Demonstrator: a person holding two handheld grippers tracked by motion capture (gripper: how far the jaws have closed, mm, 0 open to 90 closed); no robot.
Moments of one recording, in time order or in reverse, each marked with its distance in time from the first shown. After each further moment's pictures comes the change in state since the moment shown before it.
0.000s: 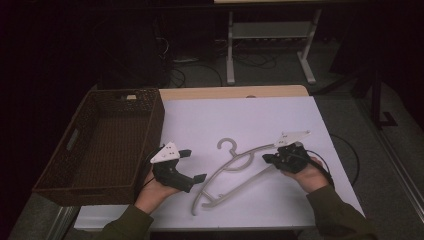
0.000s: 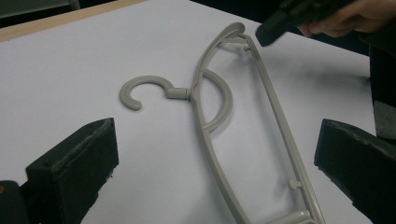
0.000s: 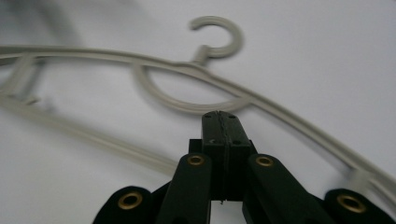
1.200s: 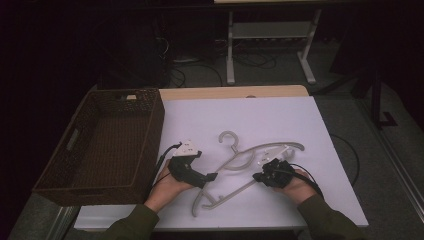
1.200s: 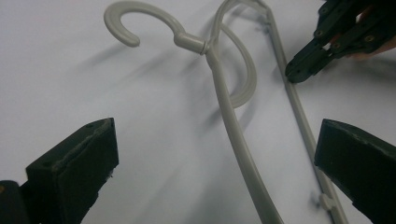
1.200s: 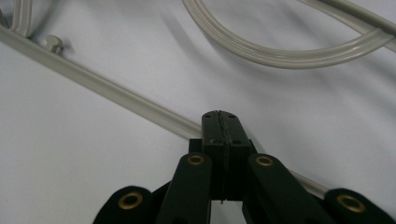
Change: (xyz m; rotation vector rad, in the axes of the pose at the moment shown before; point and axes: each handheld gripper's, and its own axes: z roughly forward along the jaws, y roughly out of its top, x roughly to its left) left arm 0.006 0.001 0.050 0.154 0.010 -0.024; right arm 0.030 -0.017 0.038 0.162 0.089 -0.036
